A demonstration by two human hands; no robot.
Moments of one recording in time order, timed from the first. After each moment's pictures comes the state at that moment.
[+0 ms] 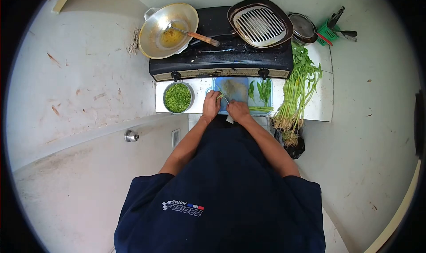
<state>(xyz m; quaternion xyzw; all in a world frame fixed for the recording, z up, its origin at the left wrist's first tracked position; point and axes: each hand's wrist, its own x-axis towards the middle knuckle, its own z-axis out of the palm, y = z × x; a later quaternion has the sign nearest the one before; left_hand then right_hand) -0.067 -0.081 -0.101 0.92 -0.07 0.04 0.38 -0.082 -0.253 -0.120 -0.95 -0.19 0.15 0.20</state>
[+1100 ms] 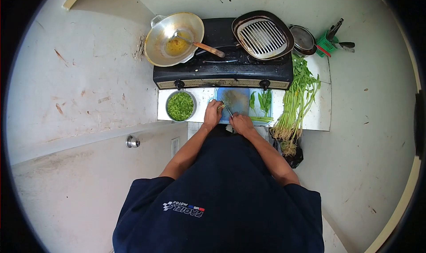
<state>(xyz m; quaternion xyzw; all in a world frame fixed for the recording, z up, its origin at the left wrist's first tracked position) -0.066 -0.075 -0.109 0.91 -0.07 0.03 0.40 -0.095 -0.264 -0.099 -0.95 -0.17 0.17 0.20</state>
